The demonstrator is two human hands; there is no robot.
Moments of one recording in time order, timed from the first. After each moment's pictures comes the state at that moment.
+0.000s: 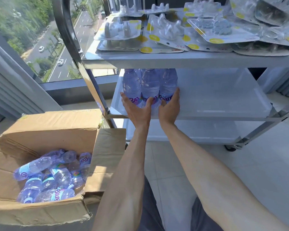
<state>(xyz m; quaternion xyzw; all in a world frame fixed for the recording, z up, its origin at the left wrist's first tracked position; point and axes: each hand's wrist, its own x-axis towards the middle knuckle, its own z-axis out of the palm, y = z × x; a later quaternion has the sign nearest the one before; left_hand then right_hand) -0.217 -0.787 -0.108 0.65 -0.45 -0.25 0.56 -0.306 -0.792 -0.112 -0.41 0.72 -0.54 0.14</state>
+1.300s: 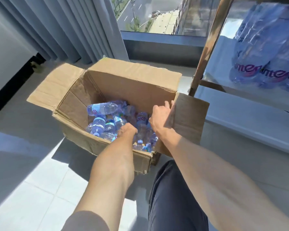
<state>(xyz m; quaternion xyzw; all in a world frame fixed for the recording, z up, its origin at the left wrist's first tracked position) 0.154 -0.677 -0.293 0.90 -0.28 -0.31 -0.06 0.012 -0.704 -0.199 -0.79 0.61 0.00 0.09</state>
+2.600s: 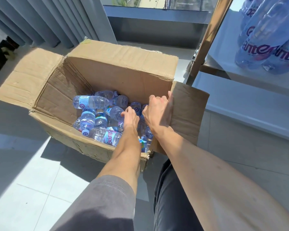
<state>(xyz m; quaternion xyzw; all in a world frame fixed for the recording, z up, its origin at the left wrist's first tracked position) 0.129 -0.703 -0.334 0.69 -0.61 -0.03 -0.39 0.015 -0.707 -0.214 -0.76 0.63 -0.13 0.03</state>
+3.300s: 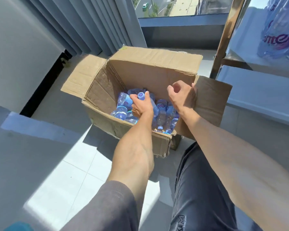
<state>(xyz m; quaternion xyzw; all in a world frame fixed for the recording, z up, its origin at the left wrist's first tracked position) 0.137 -0.662 -0.219 0.90 -0.17 -0.15 0.37 0.008 -0.706 -0.190 -0.62 0.63 -0.38 0.28</state>
